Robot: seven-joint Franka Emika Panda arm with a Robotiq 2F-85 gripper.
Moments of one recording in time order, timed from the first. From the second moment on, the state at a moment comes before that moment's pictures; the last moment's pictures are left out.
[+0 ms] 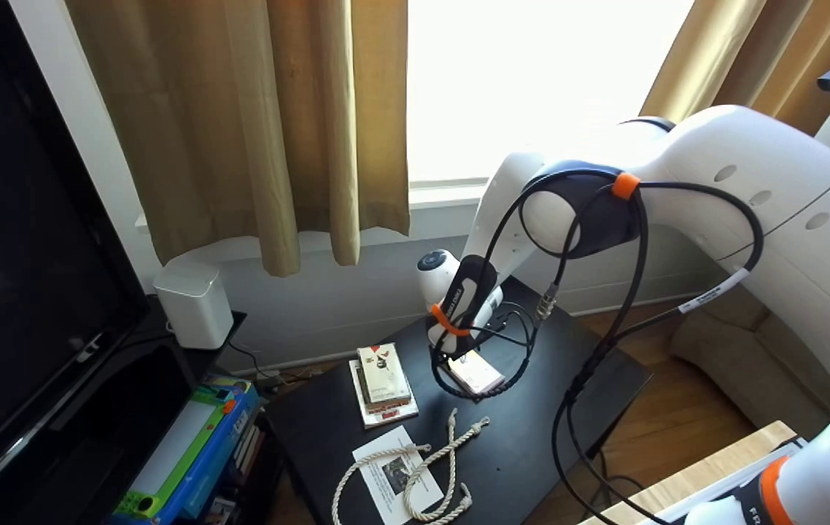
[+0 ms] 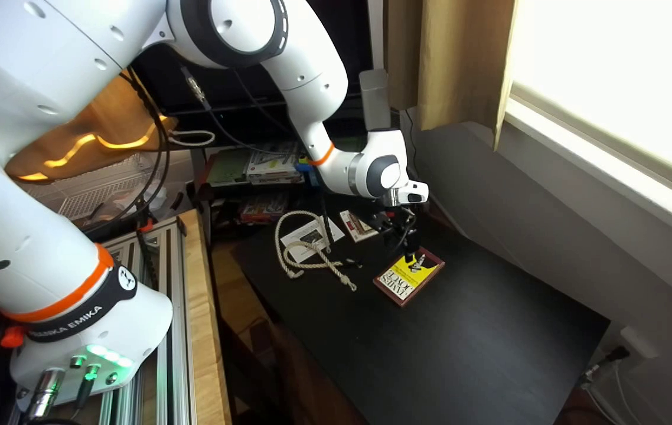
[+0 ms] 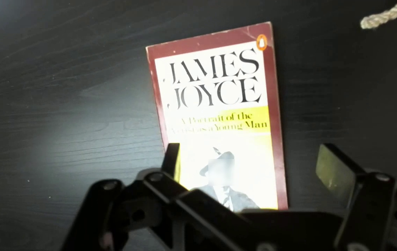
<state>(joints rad) 0.38 1.19 -0.16 -1.65 -0.28 2.67 0.40</state>
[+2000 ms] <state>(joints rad) 0.31 1.40 -0.12 -1.33 -0.26 2.55 0.26</state>
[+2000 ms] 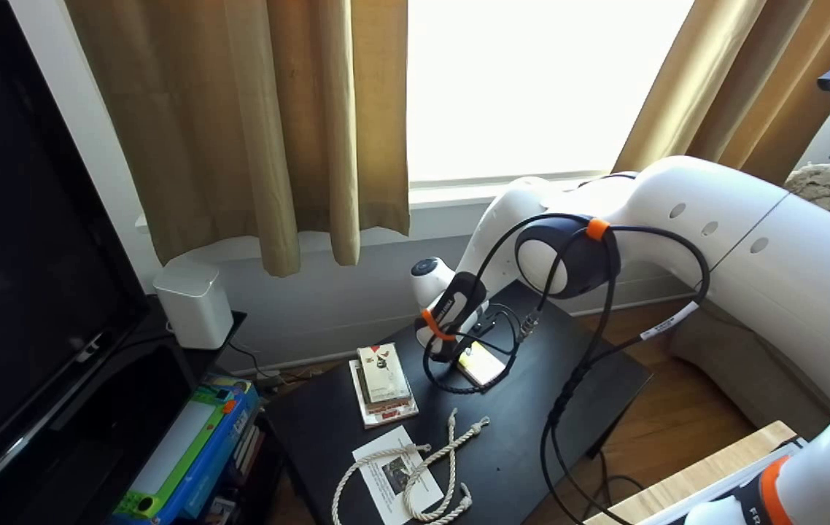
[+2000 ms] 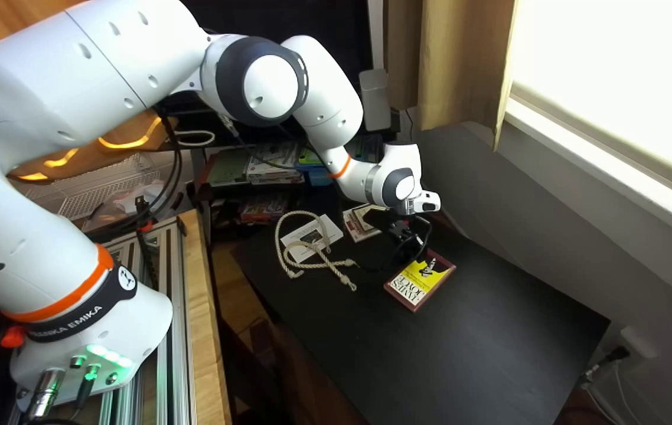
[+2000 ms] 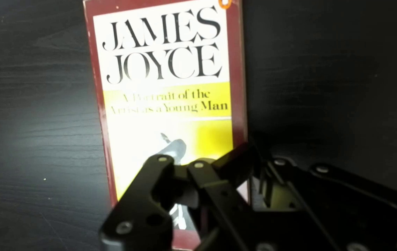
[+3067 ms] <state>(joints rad) 0.30 1.34 -0.17 -1.33 -0.19 2.58 0.42</state>
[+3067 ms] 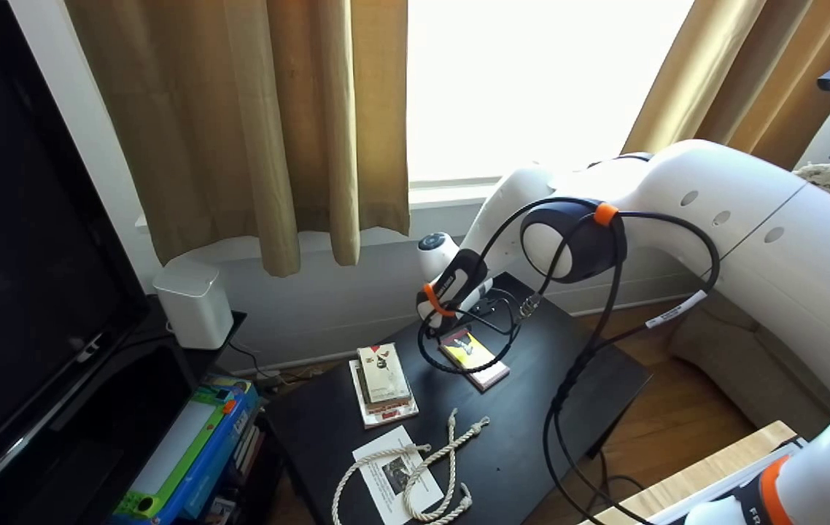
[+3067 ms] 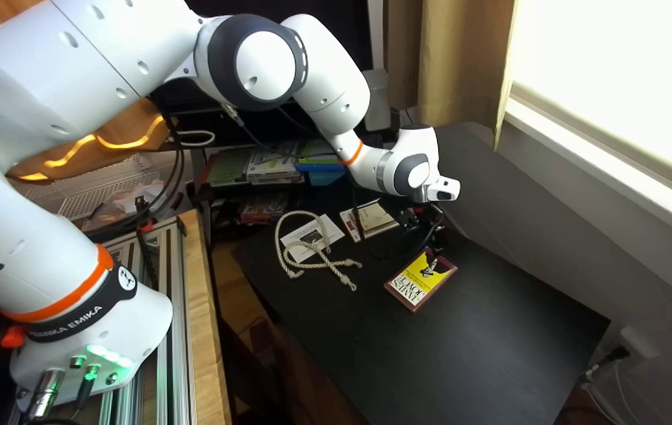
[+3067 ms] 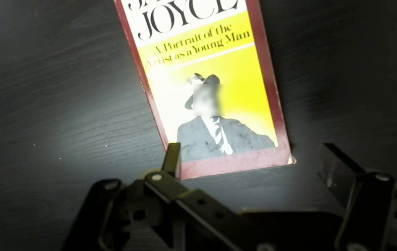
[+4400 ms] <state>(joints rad) 0.23 1.49 -0.14 -1.13 0.00 2.57 0.52</state>
